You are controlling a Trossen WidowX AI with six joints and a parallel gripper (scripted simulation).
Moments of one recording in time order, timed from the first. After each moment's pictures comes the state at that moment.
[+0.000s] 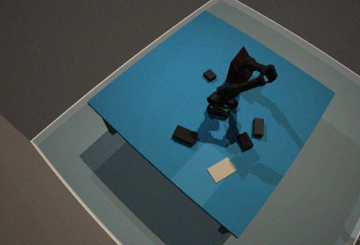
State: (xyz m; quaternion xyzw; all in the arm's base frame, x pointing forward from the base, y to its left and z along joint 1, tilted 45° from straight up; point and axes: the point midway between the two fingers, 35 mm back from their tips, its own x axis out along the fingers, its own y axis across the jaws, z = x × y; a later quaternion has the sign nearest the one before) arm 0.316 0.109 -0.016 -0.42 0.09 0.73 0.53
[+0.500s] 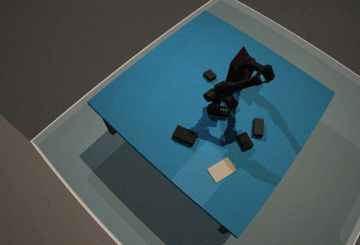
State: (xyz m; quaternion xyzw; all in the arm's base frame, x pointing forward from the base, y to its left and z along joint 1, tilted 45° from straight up) arm 0.307 0.094 -0.039 -0.42 0.09 0.73 0.53
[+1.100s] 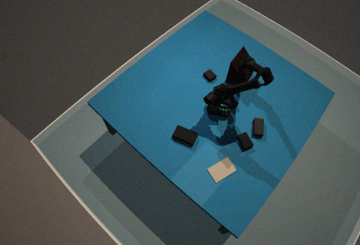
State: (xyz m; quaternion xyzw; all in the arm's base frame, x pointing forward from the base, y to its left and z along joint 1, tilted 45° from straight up) arm 0.304 0.113 -0.060 -0.42 0.09 0.73 0.53
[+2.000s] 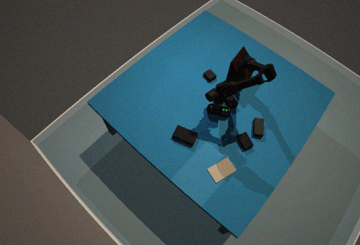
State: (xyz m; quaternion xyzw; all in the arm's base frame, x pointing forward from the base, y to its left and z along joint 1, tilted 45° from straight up) arm 0.305 0.094 -0.026 -0.42 0.10 0.73 0.53
